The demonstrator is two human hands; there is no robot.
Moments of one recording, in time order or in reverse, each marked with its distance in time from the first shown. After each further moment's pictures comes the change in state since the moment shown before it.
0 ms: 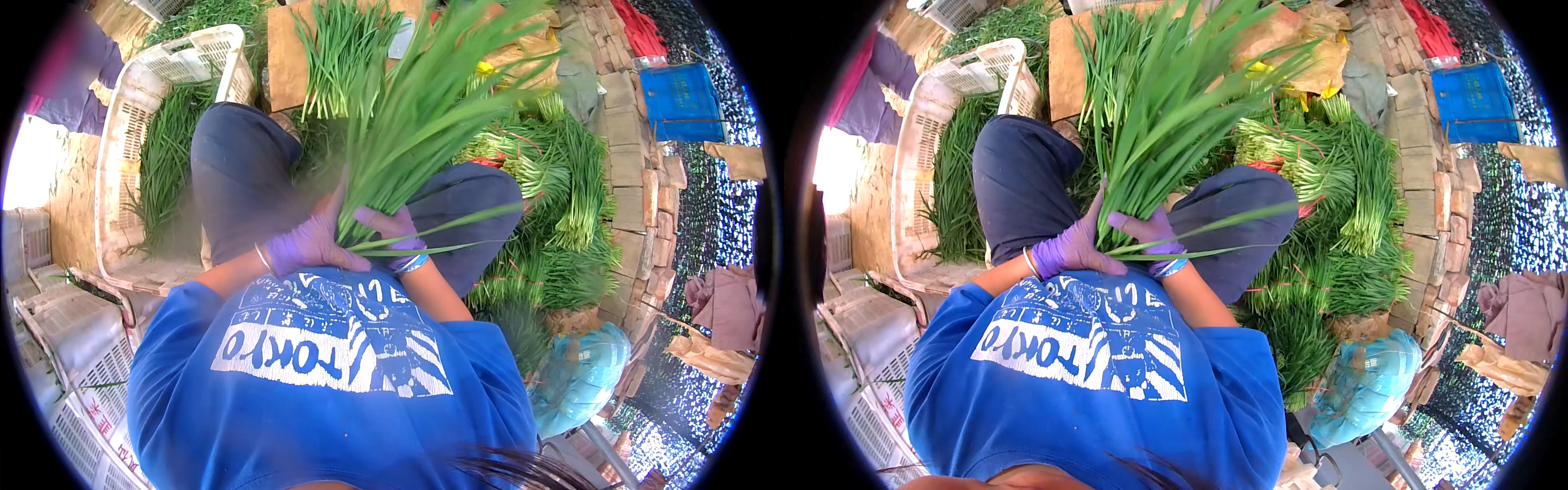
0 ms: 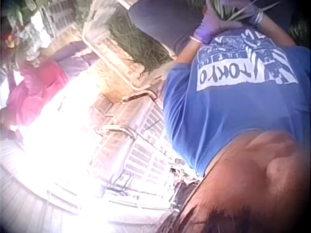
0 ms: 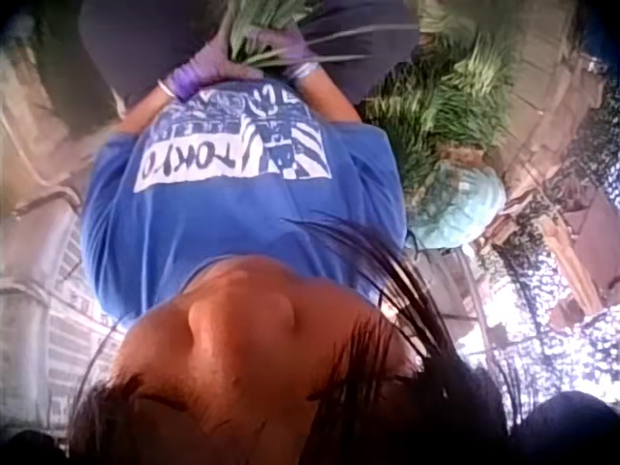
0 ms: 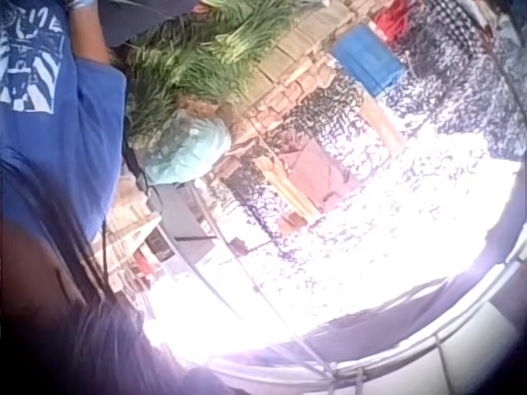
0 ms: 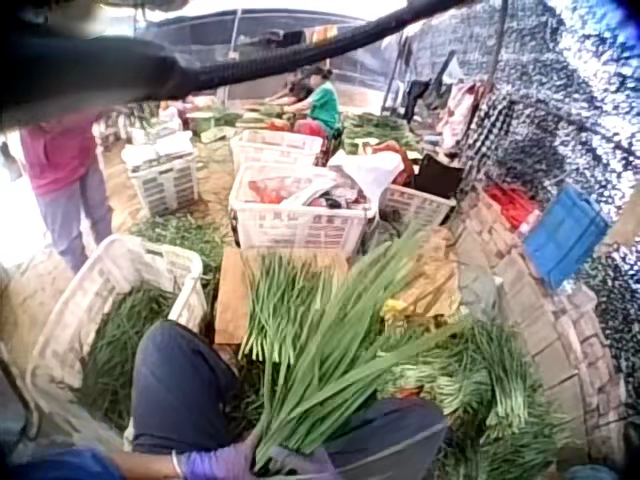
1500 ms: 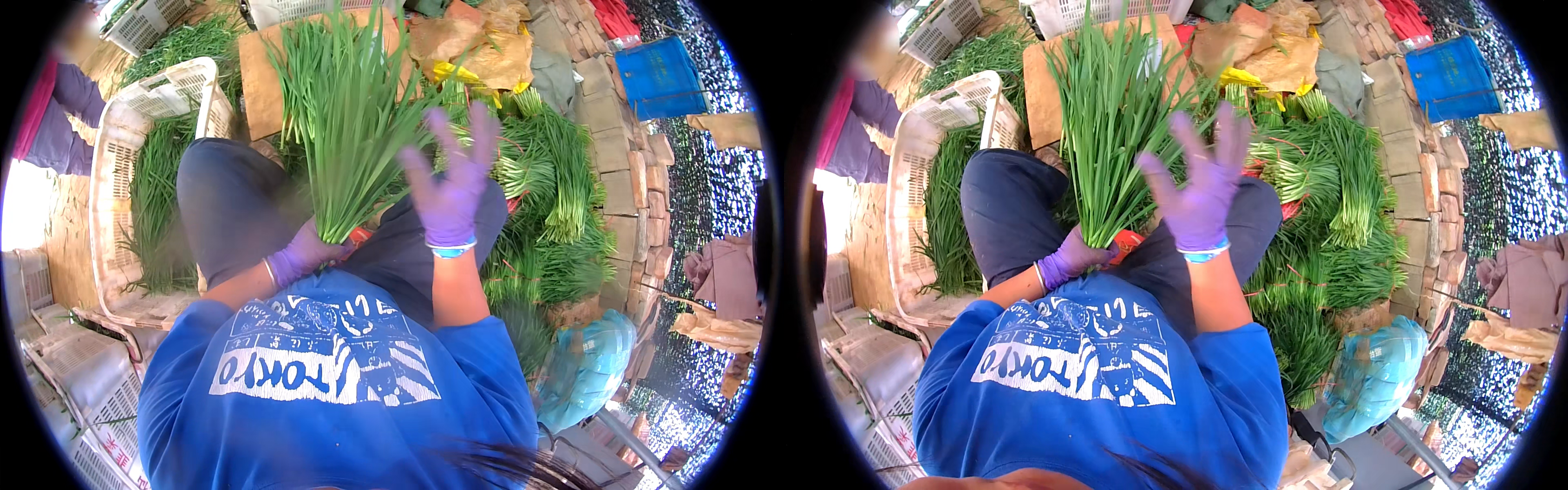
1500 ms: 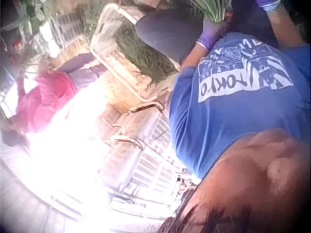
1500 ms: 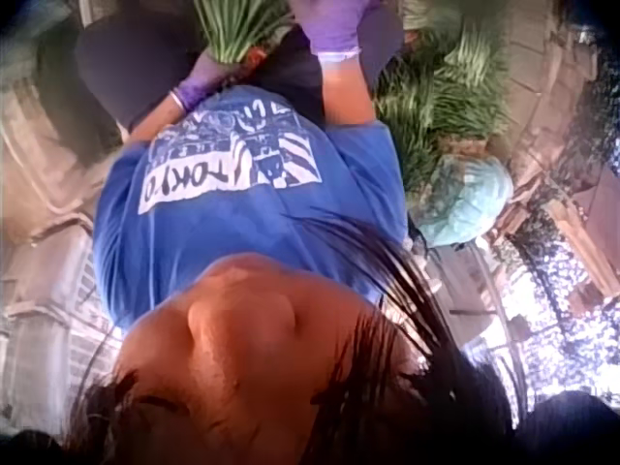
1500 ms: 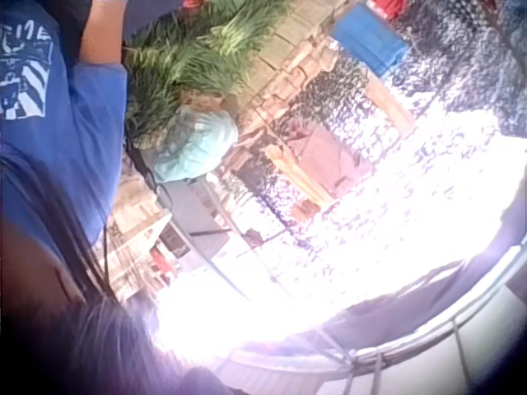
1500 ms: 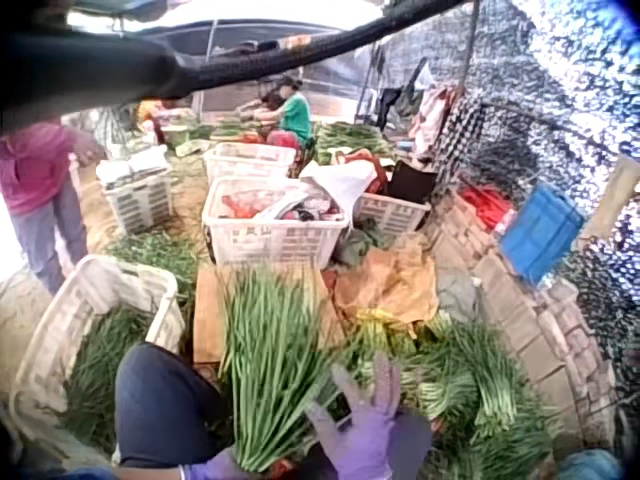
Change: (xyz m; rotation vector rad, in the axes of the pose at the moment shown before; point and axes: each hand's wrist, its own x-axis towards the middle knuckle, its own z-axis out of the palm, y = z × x) left_hand 0.016 -0.054 0.002 -0.382 0.237 -0.352; right_hand 0.021 -0.112 -0.006 -1.504 0.613 -0.915
